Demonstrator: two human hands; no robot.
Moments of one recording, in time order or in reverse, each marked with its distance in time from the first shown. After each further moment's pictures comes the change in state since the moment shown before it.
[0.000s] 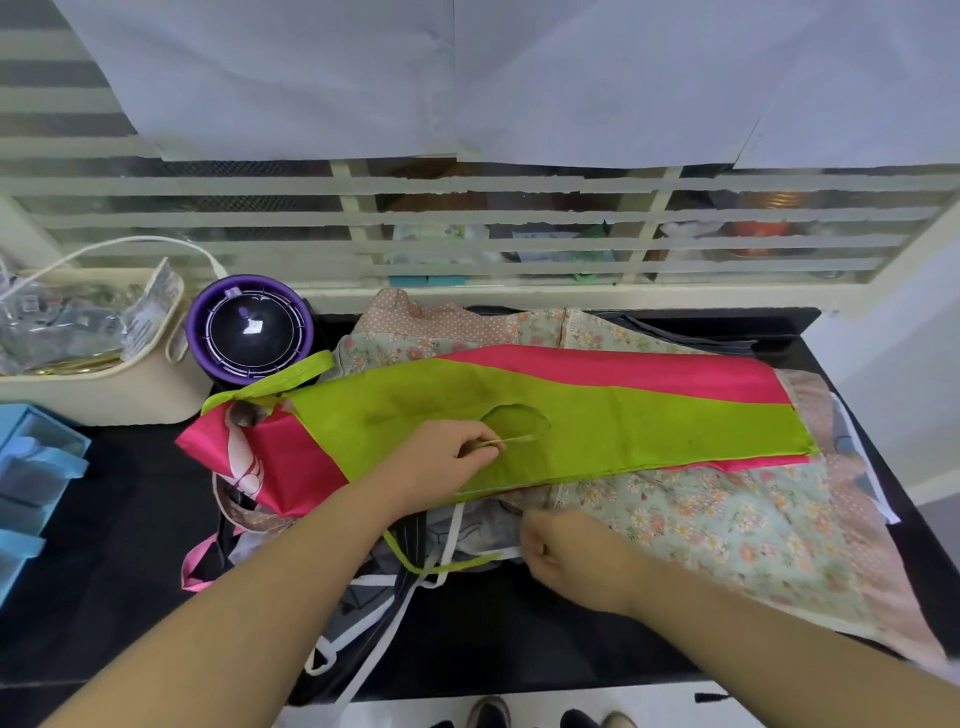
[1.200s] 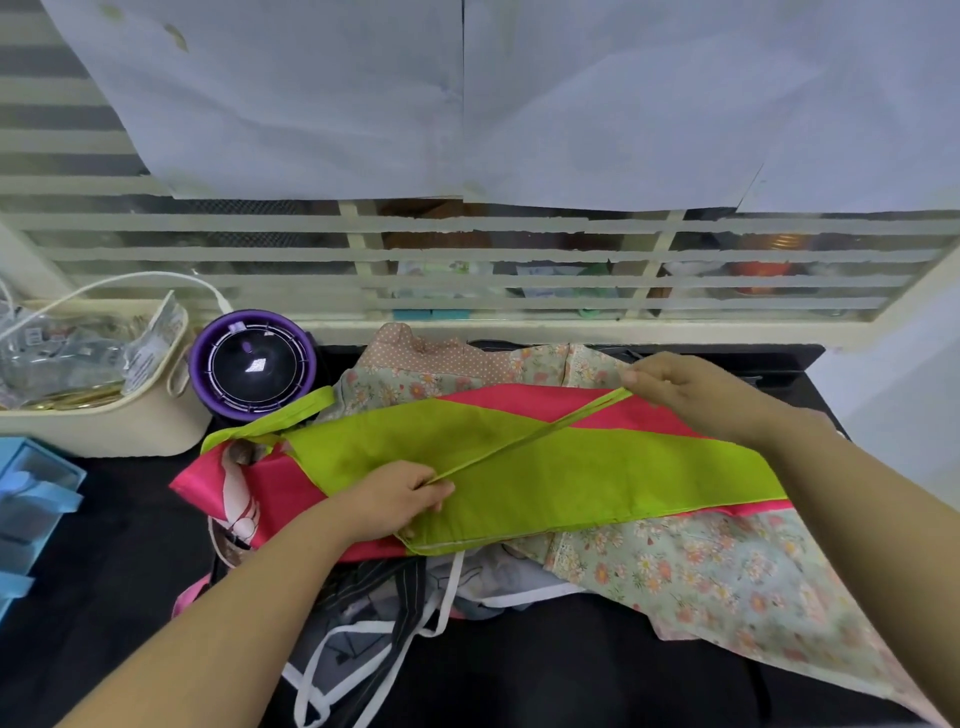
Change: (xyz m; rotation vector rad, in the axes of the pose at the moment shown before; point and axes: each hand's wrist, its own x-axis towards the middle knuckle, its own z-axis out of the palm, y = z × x) left_hand 0.005 -0.040 -0.023 -0.151 -0.158 -0.284; right_hand 0.022 0.060 -0.173 0.239 0.283 0.085
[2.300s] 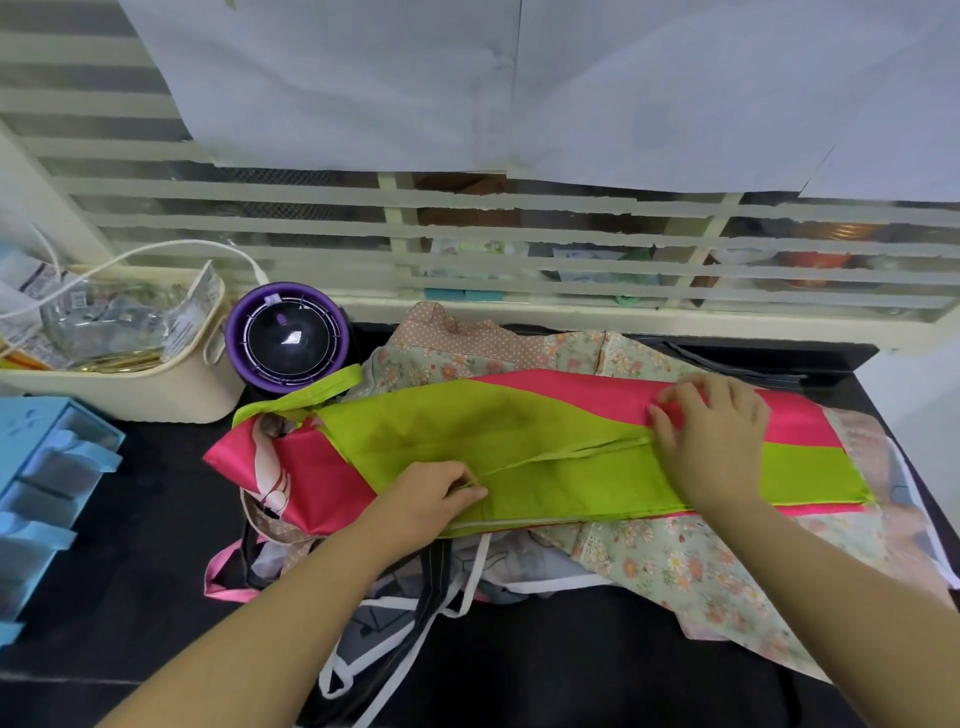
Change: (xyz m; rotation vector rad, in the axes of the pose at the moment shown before) left_hand -0.011 -0.015 0.024 0.101 0.158 0.122; right_hand -0.001 0.043 0.092 -0.589 0.792 0.025
